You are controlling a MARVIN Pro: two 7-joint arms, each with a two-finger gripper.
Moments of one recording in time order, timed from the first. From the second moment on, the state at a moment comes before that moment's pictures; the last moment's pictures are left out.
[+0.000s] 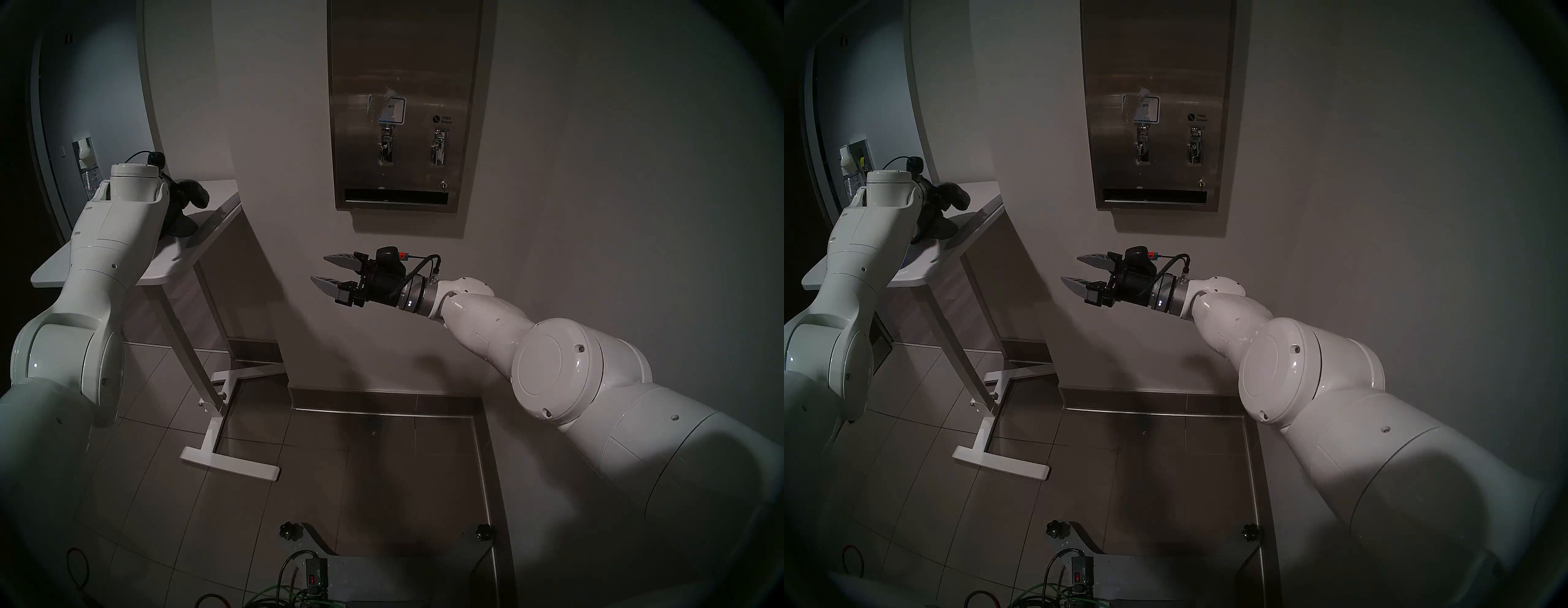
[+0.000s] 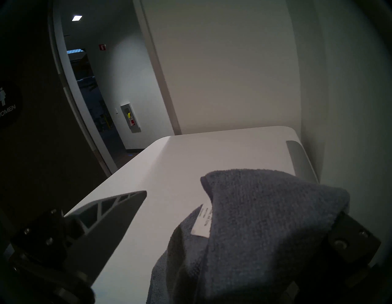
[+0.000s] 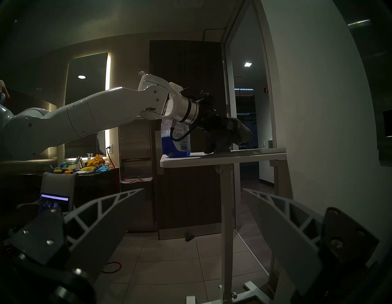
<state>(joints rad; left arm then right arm) 0.47 -1.01 -1.34 -0.81 -0.19 0.58 0.06 -0.48 -1.69 1.88 -0.09 -0.13 -0.40 1.43</state>
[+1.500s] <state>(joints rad) 0.31 -0.80 -1.10 -0.87 -0.01 0.51 -0.31 -0.53 -1.69 1.89 -0.09 -0.13 -0.37 1.45</state>
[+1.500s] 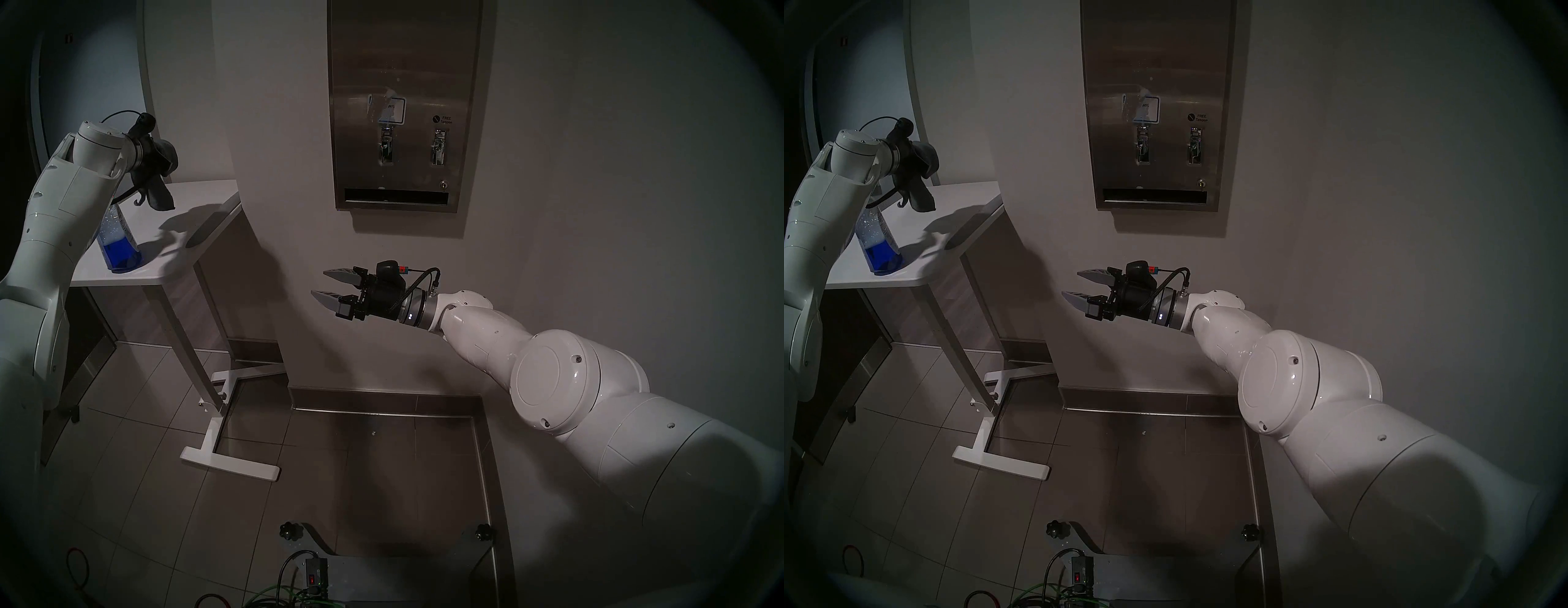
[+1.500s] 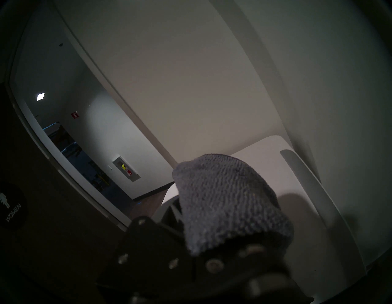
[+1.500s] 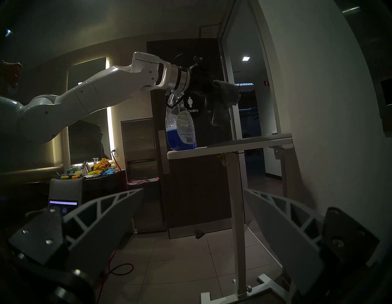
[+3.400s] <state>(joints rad) 0.10 -0.93 -1.42 -0.65 -0.15 0.82 0.04 -0.58 -1.65 1.91 -0.09 -0.13 -0.34 1.41</state>
